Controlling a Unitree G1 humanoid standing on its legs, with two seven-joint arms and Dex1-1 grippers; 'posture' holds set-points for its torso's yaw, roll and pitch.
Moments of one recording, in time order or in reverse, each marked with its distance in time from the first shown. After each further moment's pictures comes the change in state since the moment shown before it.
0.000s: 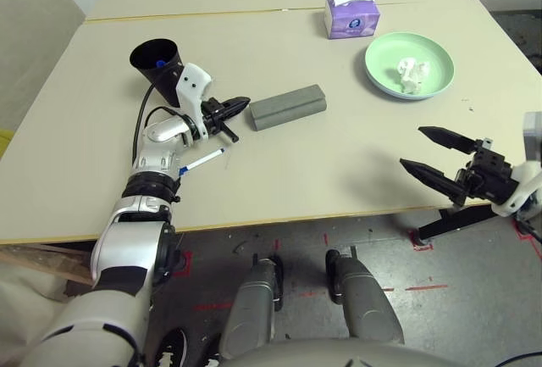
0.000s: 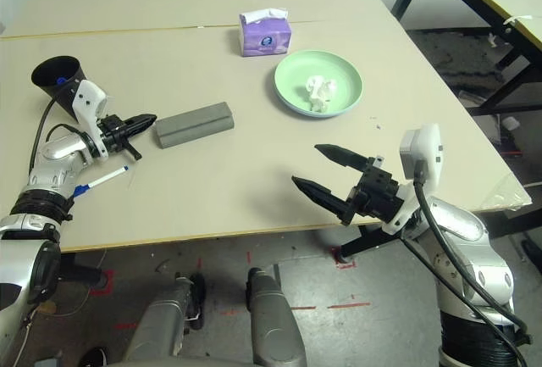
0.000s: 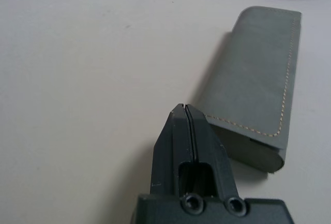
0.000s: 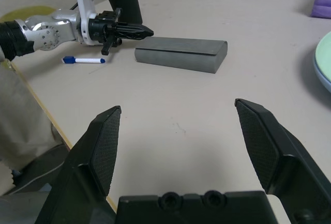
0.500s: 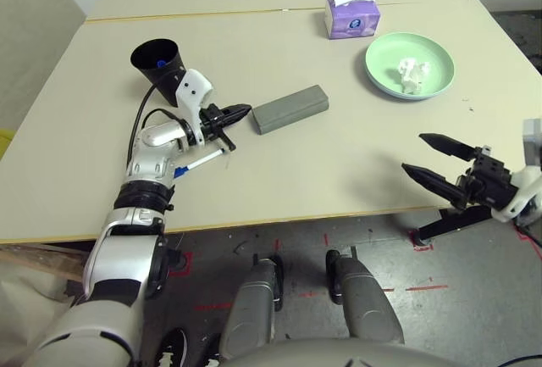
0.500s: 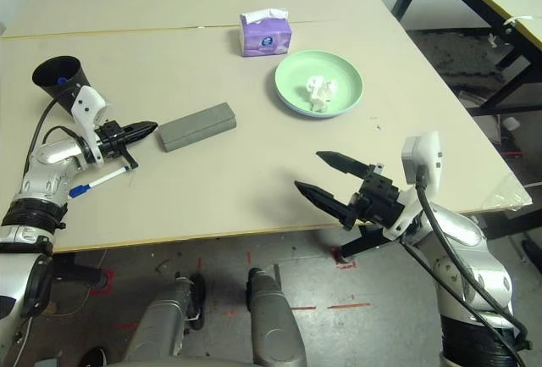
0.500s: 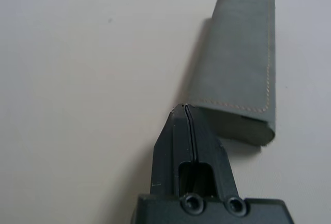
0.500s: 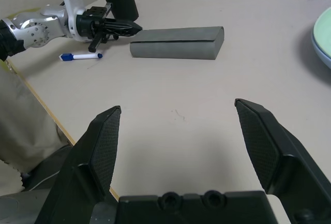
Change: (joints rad) left arm 0.065 0.039 -0.015 -0.123 -0.007 0.063 -0.060; right arm 0.029 0.001 0.002 0.044 0.004 -0.019 0.012
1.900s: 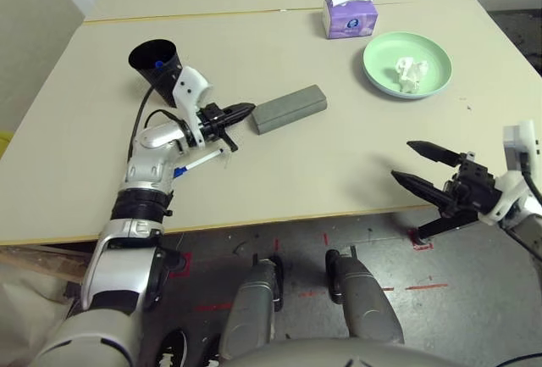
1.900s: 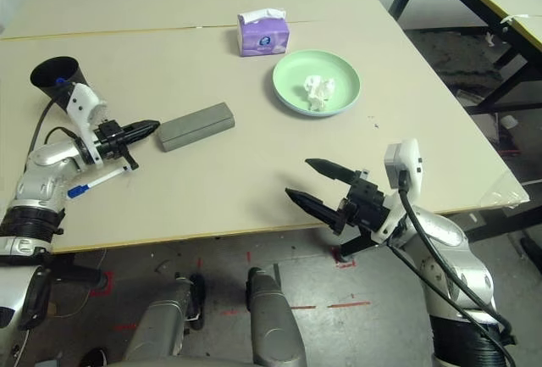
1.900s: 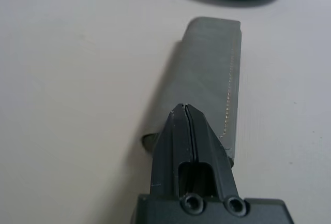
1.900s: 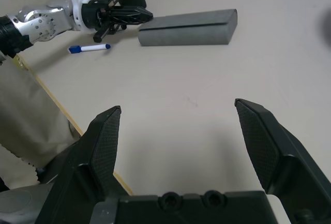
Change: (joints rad) left arm 0.043 -0.035 -0.009 -0.122 -0.067 0.071 0.013; right arm 0.020 0.007 0.070 0.028 -0.003 -0.035 -0.001
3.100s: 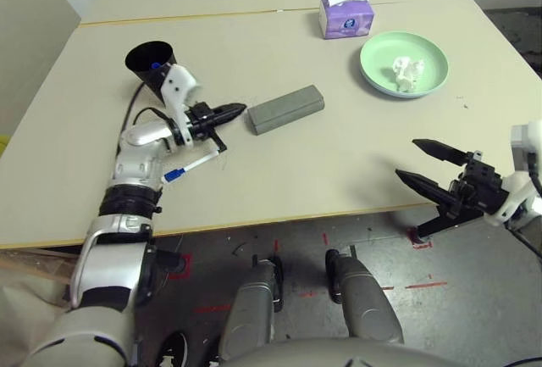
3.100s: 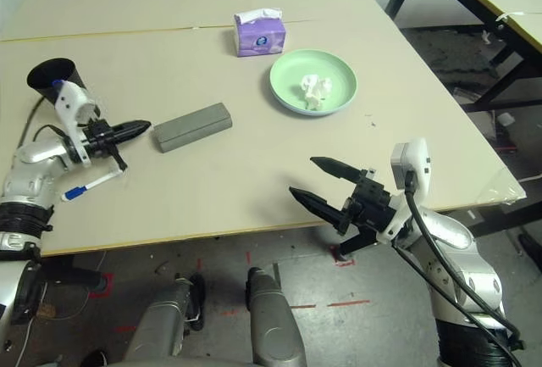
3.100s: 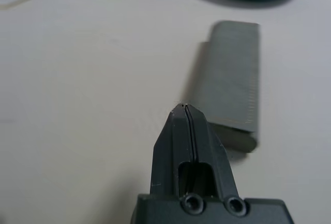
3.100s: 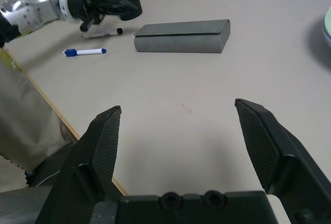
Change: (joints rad) left arm 0.025 0.142 0.066 -0.076 -0.041 0.064 -0.067; right arm -0.022 -0.009 -0.011 -0.010 0.003 0.000 0.002
